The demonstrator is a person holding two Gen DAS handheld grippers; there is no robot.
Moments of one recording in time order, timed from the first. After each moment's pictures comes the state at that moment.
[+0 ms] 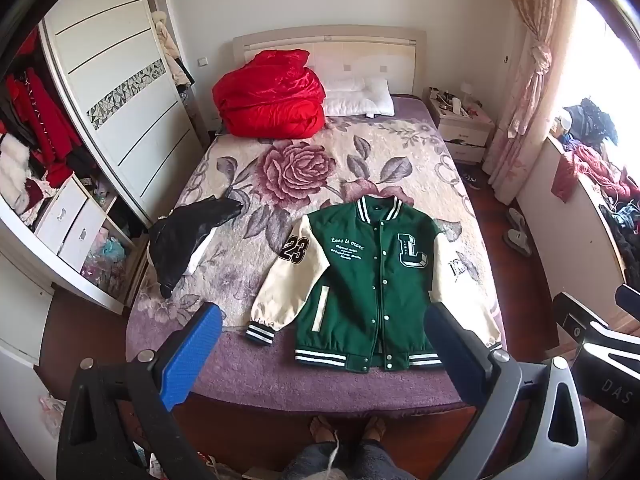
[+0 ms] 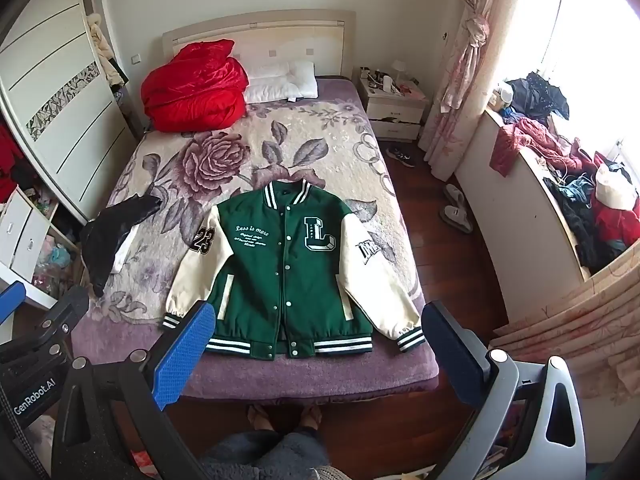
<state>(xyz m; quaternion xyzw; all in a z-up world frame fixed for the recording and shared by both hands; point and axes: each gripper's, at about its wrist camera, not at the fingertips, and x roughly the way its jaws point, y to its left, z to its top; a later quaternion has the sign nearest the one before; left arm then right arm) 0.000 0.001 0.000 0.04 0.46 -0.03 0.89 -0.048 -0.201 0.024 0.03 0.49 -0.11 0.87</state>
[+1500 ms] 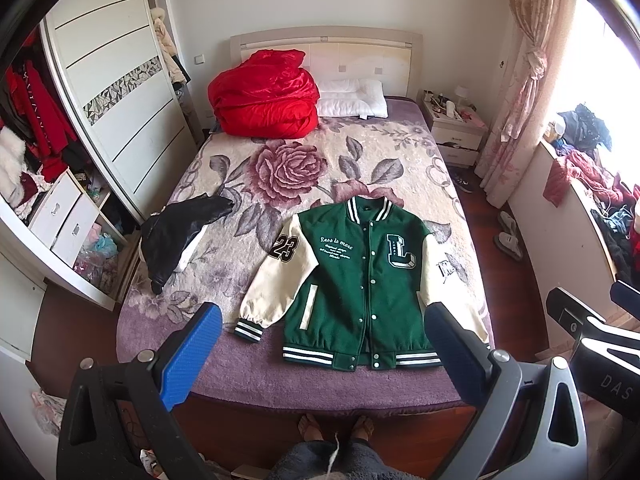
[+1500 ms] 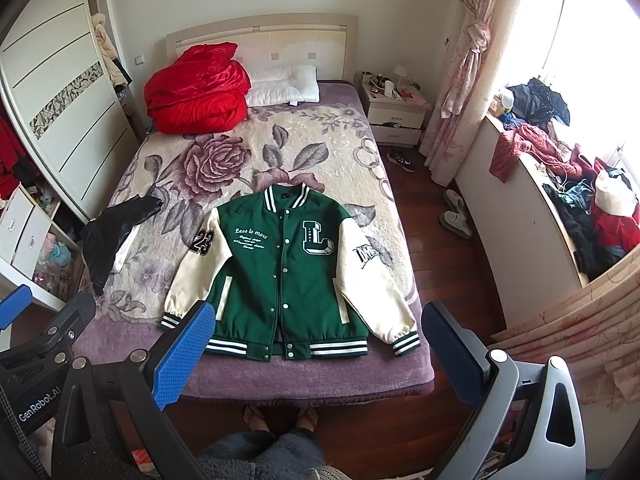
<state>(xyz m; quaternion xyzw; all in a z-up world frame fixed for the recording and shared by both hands) 0.001 -0.007 0.006 0.03 0.46 -0.03 0.89 -0.046 -0.204 0.035 0.03 0.49 -0.11 0.87</state>
